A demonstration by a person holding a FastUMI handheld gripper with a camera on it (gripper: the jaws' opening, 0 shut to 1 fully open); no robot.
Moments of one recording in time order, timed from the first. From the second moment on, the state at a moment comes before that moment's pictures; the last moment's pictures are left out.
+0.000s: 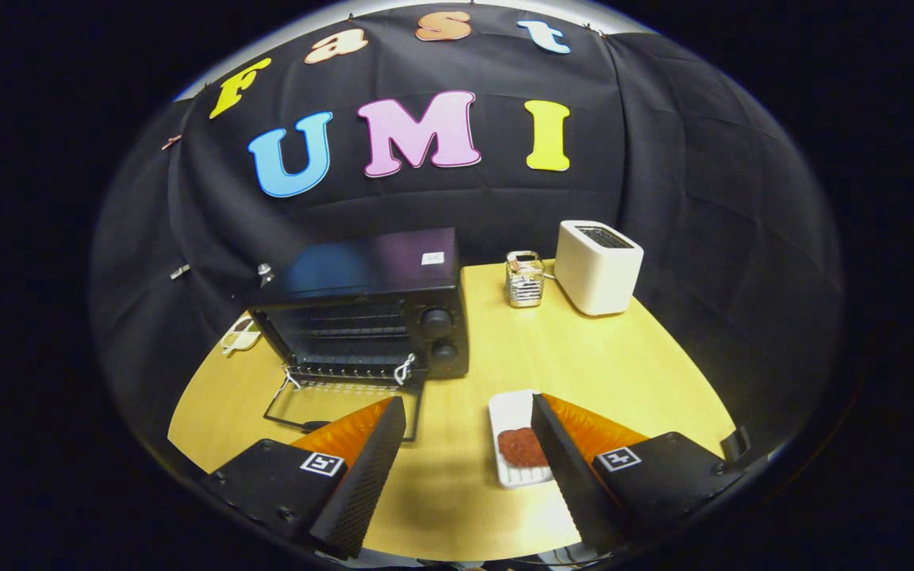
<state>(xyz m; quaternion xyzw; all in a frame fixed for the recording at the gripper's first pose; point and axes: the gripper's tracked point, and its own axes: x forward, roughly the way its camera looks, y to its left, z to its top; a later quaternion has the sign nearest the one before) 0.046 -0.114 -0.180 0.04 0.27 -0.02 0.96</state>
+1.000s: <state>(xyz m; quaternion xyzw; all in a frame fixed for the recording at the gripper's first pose) 0.063 -0.207 -0.313 0.15 0.45 0.11 0.87</state>
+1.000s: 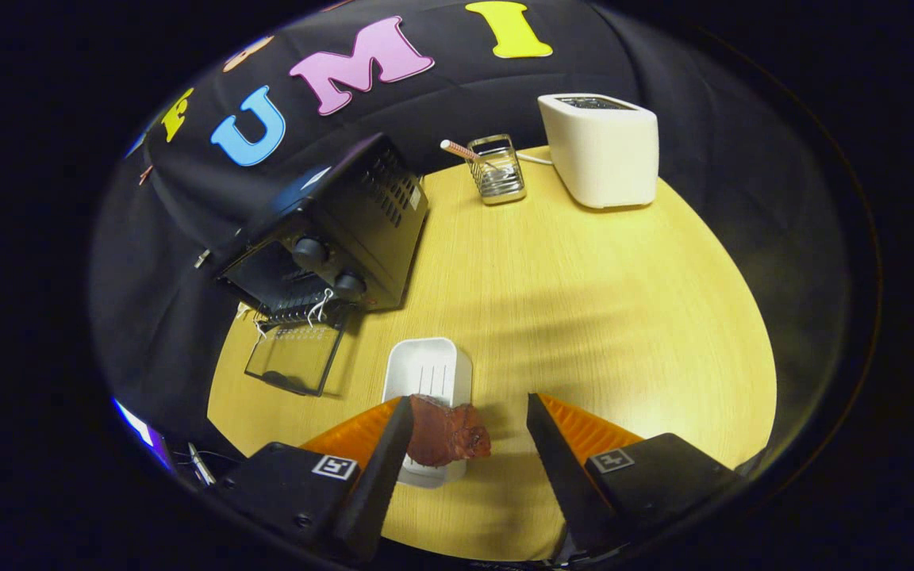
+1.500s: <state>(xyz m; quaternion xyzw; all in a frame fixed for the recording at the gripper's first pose) 0.053 -0.198 -0.321 0.25 0.49 0.13 0.82</state>
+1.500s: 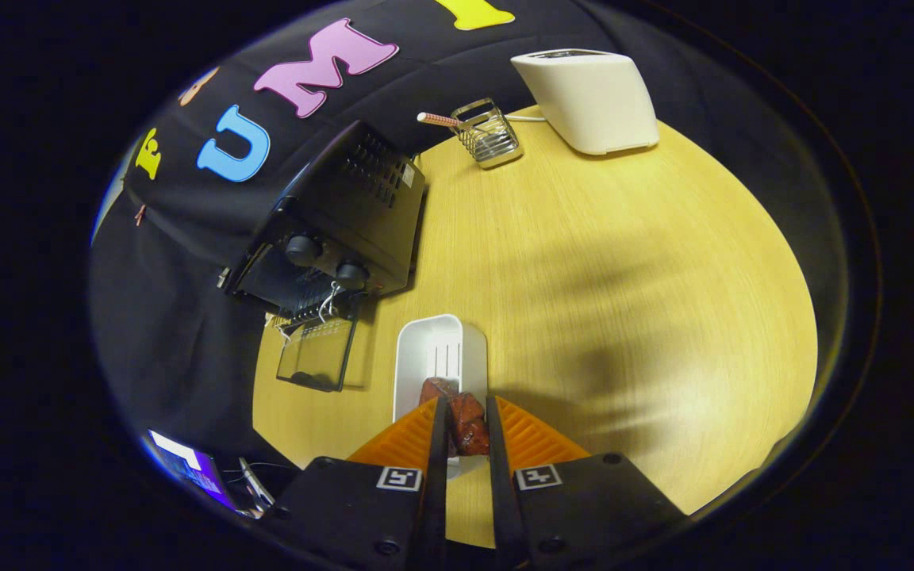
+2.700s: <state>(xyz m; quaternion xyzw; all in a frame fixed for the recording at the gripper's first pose) 0.020 -0.073 -0.192 0.30 0.35 0.07 0.88</state>
